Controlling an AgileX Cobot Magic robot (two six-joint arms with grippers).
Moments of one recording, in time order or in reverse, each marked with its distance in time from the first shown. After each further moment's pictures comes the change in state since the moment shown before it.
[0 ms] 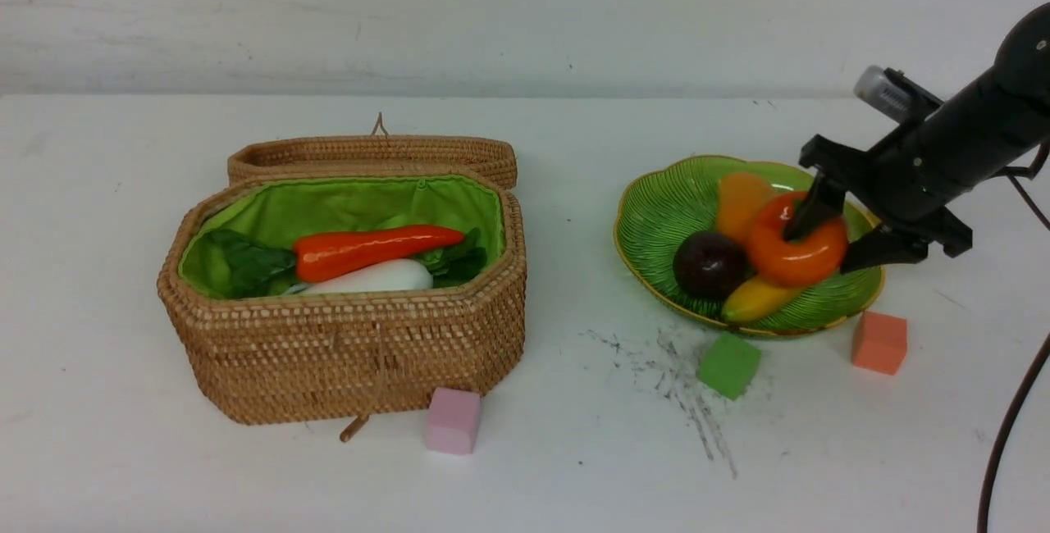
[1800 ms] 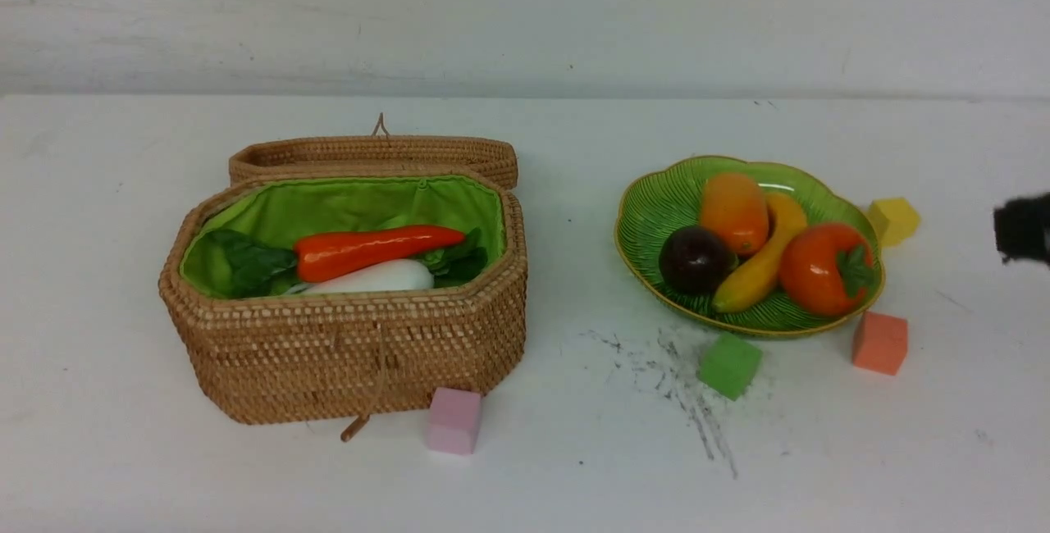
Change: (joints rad) right arm 0.164 -1.153 0.773 -0.135 -0.239 -0.337; left arm 0.000 0.000 0.000 0.000 0.000 -0.001
